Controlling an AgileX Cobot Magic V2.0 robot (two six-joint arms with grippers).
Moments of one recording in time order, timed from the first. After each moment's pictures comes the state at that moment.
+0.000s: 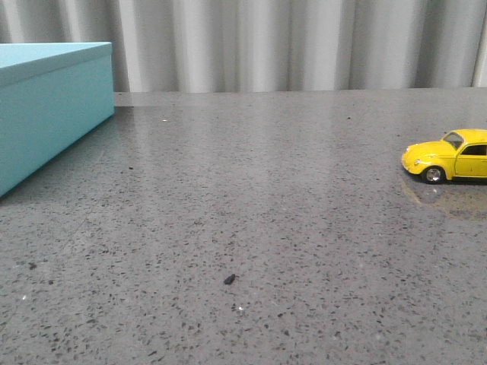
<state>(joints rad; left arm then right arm) -0.07 0.00 0.00 -0.06 0.33 -0.02 -0.16 -0.01 0.01 -0.10 0.33 0.04</state>
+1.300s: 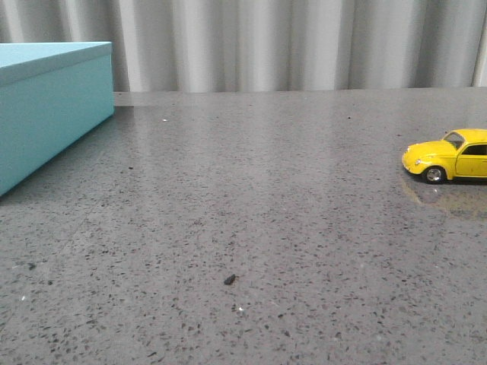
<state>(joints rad) -0.07 0.00 0.00 -0.12 0.09 -0.02 -0.16 -0.01 0.01 -0.11 0.11 0.04</state>
